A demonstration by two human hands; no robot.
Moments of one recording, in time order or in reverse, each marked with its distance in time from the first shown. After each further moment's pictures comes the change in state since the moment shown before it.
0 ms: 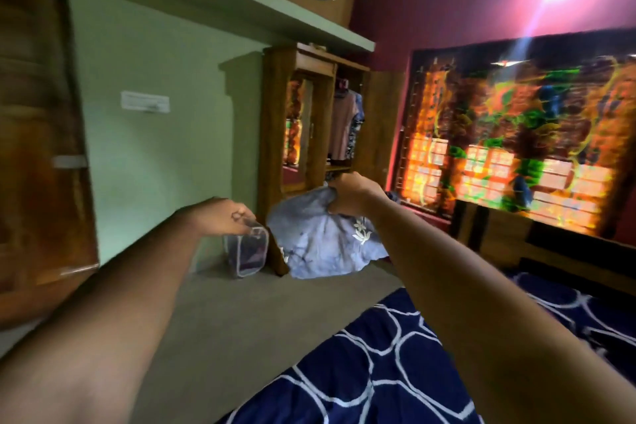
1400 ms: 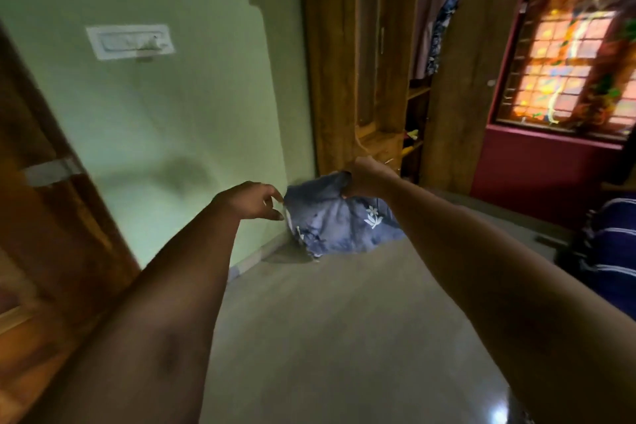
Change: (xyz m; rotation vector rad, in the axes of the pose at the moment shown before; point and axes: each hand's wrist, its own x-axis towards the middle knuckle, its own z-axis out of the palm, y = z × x) left_hand 0.480 -0.619 -0.048 0.091 -0.241 -0.072; right_hand 0.684 -0.275 0.339 0.202 -0.213 0.060
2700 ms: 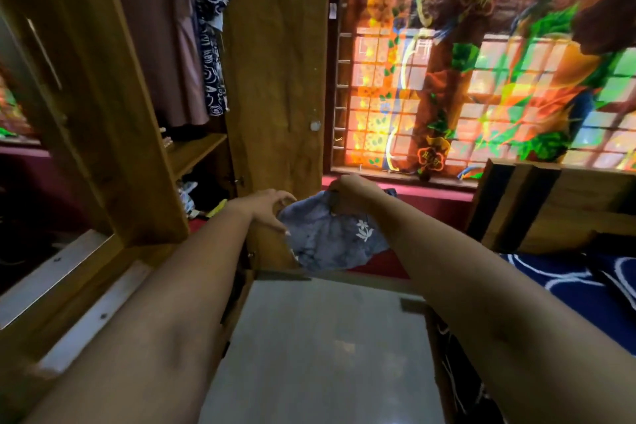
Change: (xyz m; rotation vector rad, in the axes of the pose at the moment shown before) left_hand 1.087 0.538 0.061 0.004 -0.312 0.680; right_hand 0.554 0.907 -0.027 -0.095 -0.011 0.508
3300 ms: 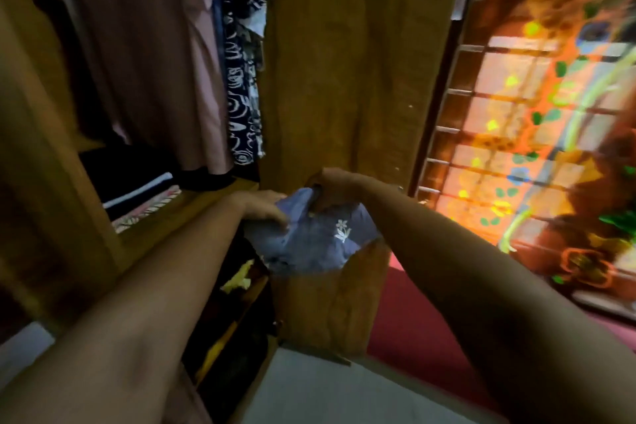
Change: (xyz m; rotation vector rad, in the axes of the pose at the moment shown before) left_hand 0.325 -0.208 -0.175 -0.508 -0.050 -0.248; right_hand 0.494 0.023 -0.015 0.066 -0.149 -0.421
